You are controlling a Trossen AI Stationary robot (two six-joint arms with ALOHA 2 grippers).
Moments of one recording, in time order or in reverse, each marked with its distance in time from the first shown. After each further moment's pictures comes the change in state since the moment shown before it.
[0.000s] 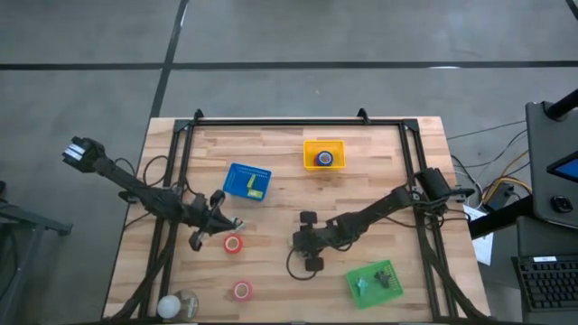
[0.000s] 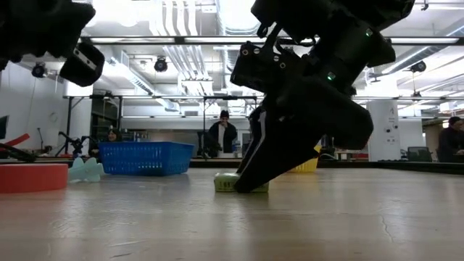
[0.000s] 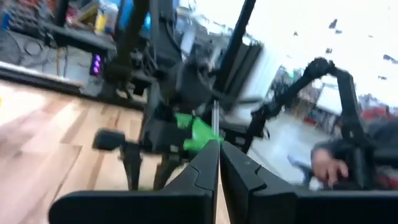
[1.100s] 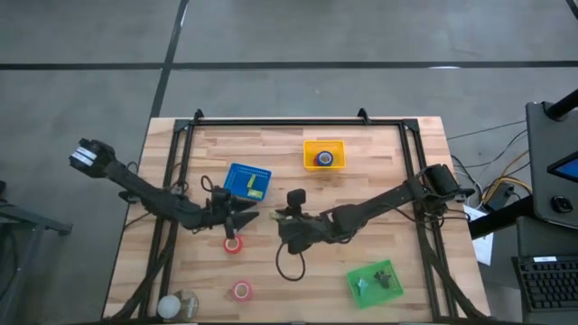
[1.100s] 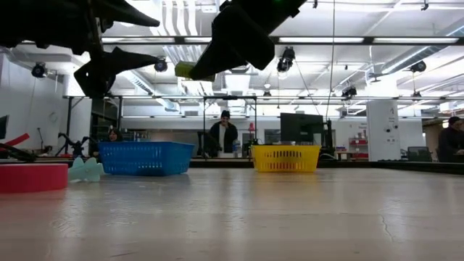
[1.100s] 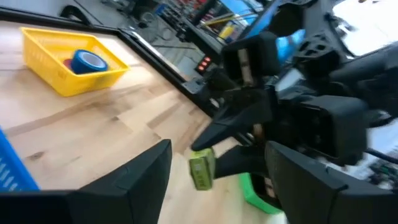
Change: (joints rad) left arm 0.013 0.328 0.272 -0.153 -0.469 -0.424; right arm -0.003 -0.083 0.295 -0.170 0.434 -0.403
